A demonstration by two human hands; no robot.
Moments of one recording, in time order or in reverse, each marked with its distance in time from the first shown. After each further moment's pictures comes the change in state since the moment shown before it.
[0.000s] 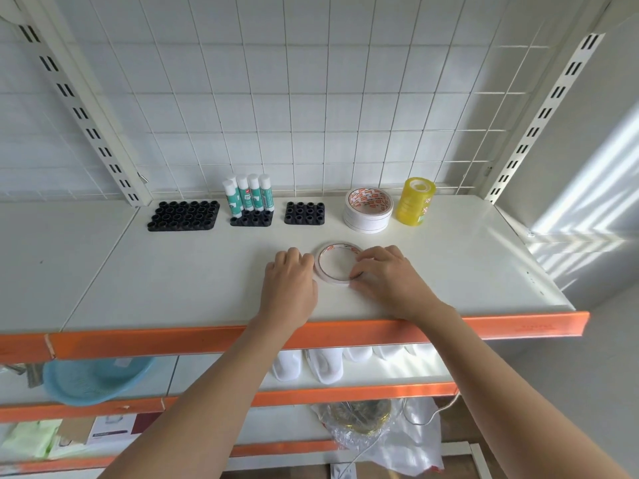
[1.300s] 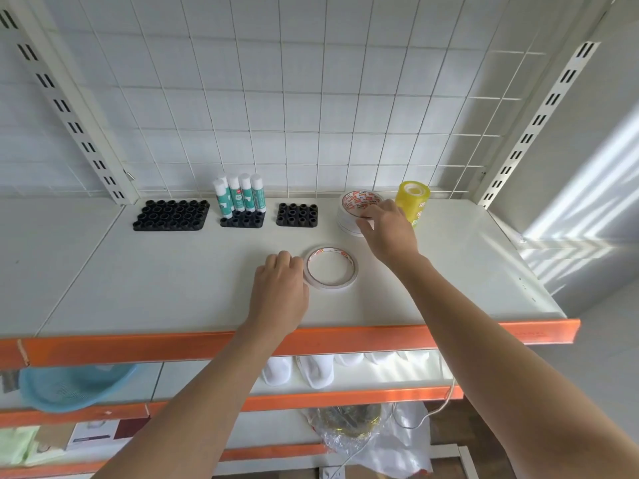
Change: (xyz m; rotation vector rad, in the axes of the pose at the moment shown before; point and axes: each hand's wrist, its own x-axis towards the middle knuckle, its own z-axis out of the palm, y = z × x) left_hand 0.002 -0.002 0.005 -0.009 0.079 0.021; right_hand 0.081 0.023 -0.017 -0.044 0.161 0.326
